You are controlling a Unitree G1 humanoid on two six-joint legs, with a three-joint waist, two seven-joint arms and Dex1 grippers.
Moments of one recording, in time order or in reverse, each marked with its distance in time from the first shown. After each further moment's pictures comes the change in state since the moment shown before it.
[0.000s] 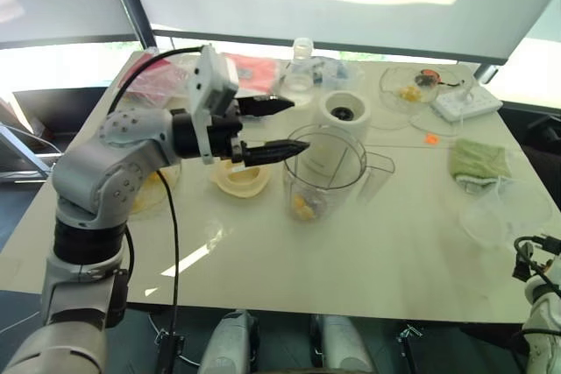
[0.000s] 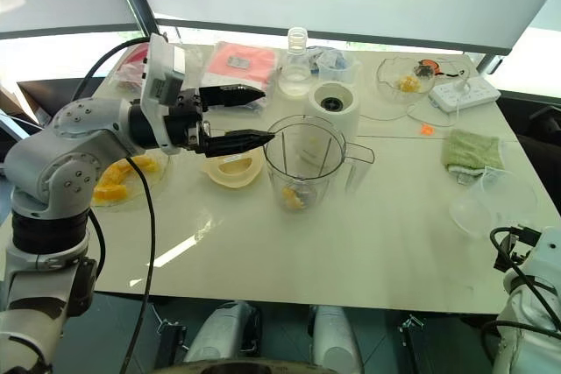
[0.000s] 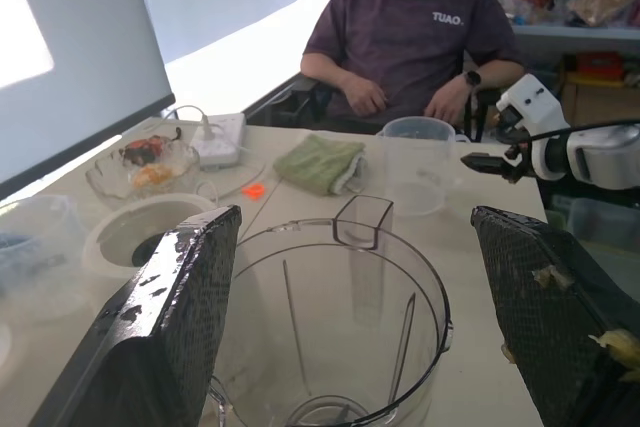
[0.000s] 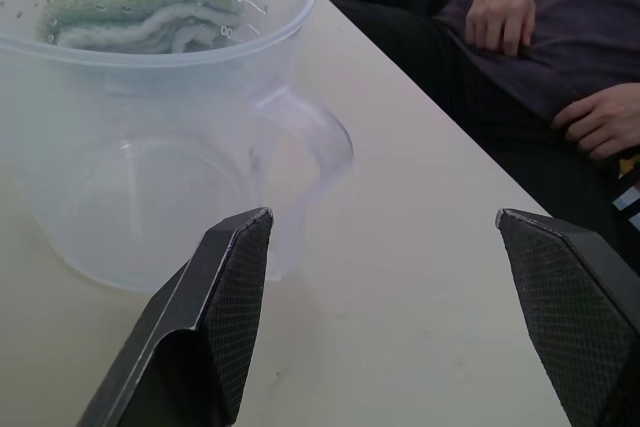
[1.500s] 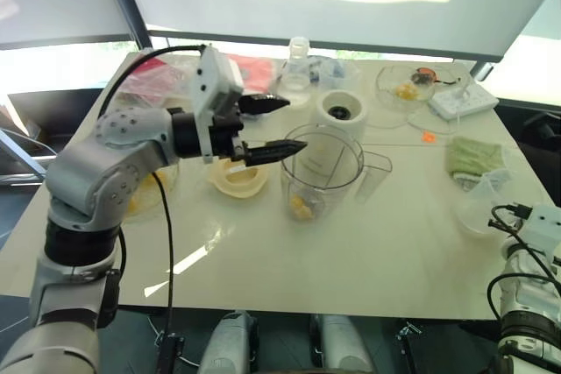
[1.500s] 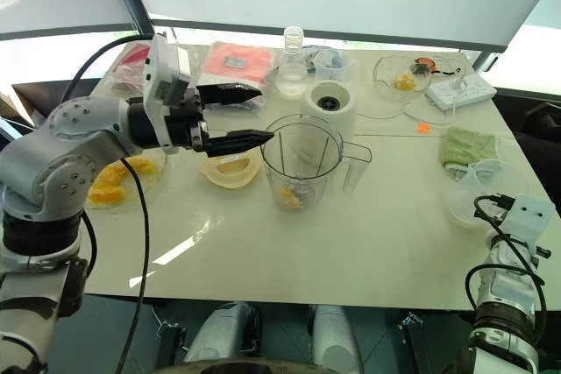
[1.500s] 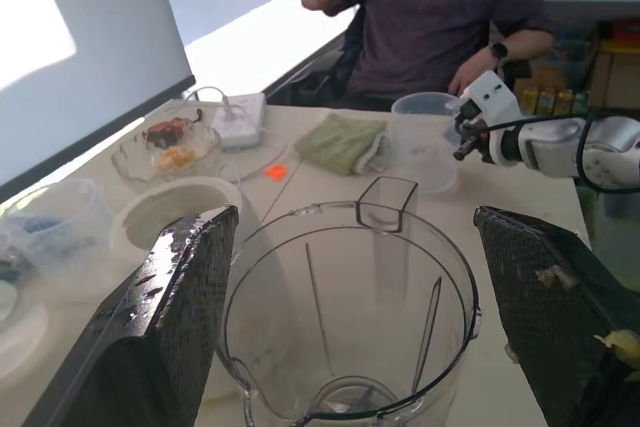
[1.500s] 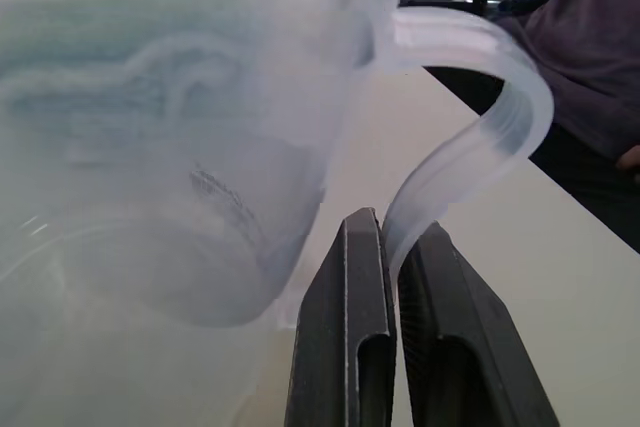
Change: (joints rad) left arm -0.003 0.051 -0.028 -0.032 0.002 0.004 0.066; right arm -0.404 -0.203 0.131 0.856 -0.050 -0.489 0.035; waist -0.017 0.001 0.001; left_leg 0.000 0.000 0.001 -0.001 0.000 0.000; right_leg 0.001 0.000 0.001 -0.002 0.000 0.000
